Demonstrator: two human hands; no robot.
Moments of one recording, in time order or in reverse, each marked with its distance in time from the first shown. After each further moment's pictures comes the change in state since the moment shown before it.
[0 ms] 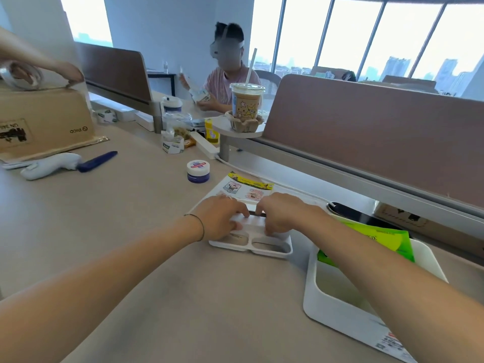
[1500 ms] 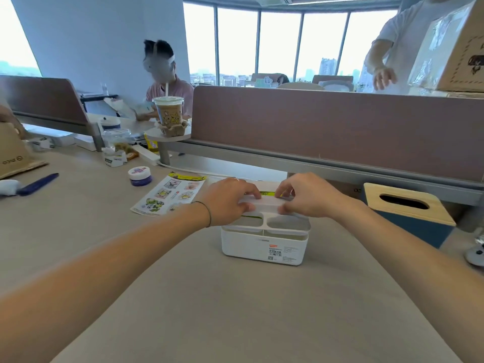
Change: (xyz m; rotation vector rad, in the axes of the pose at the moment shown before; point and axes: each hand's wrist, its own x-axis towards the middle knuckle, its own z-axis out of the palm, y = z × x) left_hand -0.030 0.198 -0.023 -0.025 0.200 0.327; right_hand -0.245 0.127 0.008 0.319 0.337 0.201
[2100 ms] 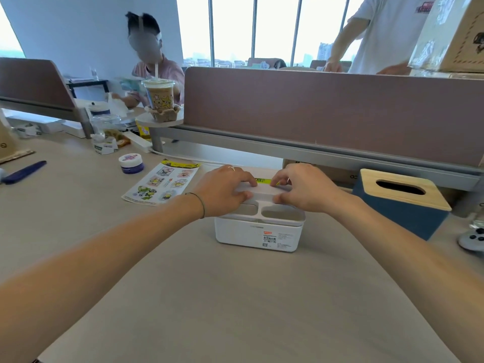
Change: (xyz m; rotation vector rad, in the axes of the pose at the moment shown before) left_hand 0.001 0.000 0.015 -0.028 0.063 0.007; right_hand -0.007 0.006 0.017 -0.015 0.095 -0.032
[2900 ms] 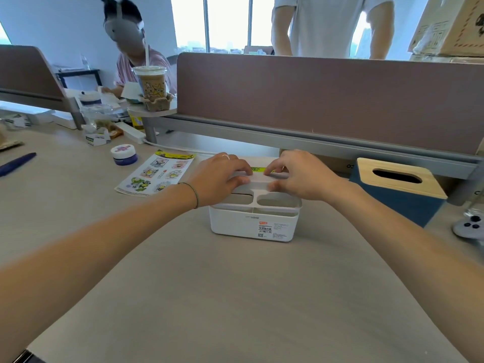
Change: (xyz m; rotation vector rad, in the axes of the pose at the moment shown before) left_hand 0.003 0.001 -0.001 0.043 0.012 0.023; right_hand 0.002 0.003 0.000 -0.008 0.014 -0.048
